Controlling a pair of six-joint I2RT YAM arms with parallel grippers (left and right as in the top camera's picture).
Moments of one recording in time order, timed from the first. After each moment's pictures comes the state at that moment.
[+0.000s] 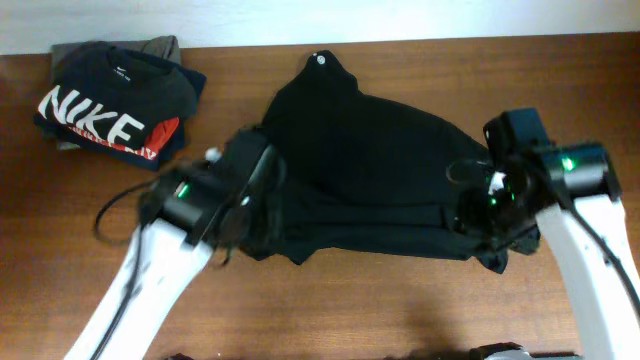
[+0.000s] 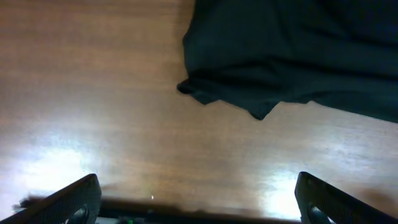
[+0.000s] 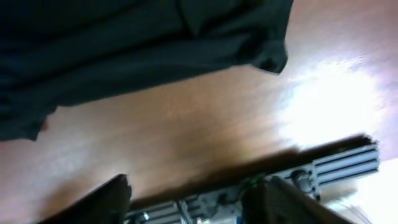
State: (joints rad) left arm -0.51 1.34 1.43 -1.46 -0.15 -0.61; right arm 0.13 1.33 1.46 -1.62 0.01 0.50
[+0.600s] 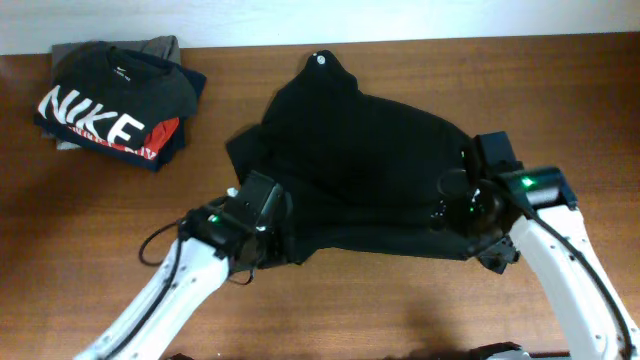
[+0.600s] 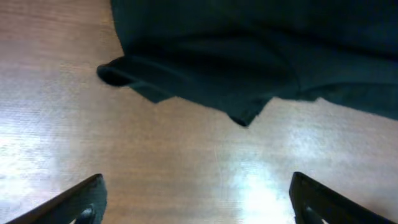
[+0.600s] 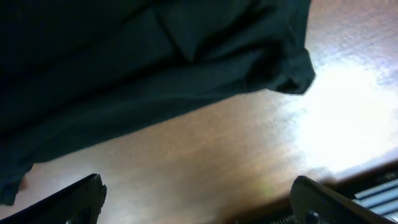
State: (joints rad) left arm -0.51 1.34 0.99 -1.02 0.02 -0.66; right arm 0.15 1.33 1.16 -1.30 0.05 0.63
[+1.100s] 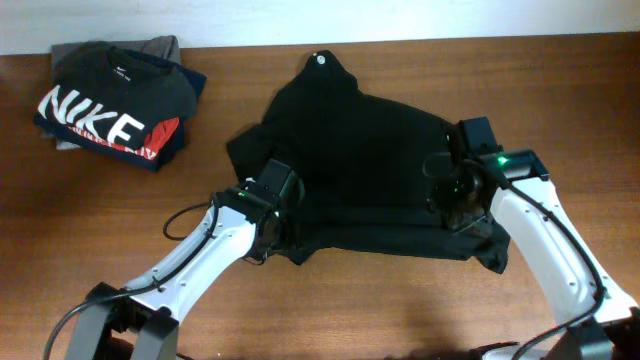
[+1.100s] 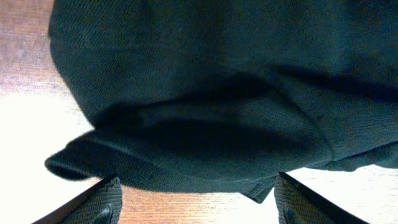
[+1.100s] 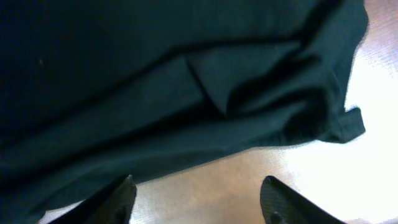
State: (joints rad) left arm -0.49 1.59 0.99 -0.82 -0.01 -0.58; right arm 0.14 1.49 1.16 -1.10 0.05 0.63
